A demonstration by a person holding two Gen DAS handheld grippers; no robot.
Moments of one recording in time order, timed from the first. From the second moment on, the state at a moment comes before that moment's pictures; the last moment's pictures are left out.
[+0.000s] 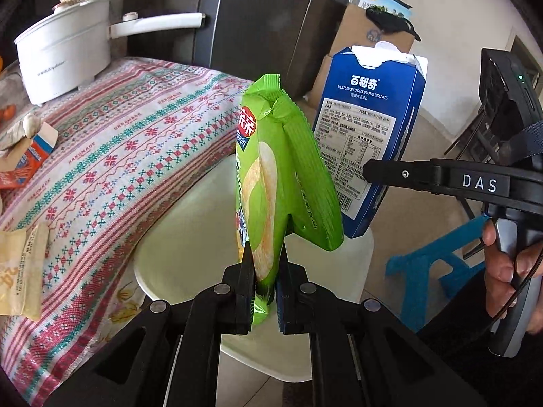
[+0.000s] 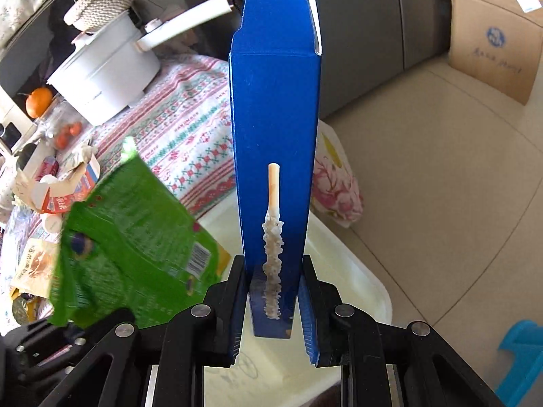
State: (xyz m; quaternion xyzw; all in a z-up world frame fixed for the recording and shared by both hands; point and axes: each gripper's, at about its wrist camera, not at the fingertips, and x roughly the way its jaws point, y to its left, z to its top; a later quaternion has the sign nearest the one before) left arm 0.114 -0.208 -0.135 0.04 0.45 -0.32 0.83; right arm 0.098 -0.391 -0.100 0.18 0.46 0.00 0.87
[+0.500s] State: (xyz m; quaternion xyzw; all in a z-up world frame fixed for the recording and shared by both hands) left arm 0.098 -0.175 -0.112 0.10 0.43 -0.26 0.86; right arm 0.102 -0.395 -0.108 0.17 0.48 -0.02 0.86
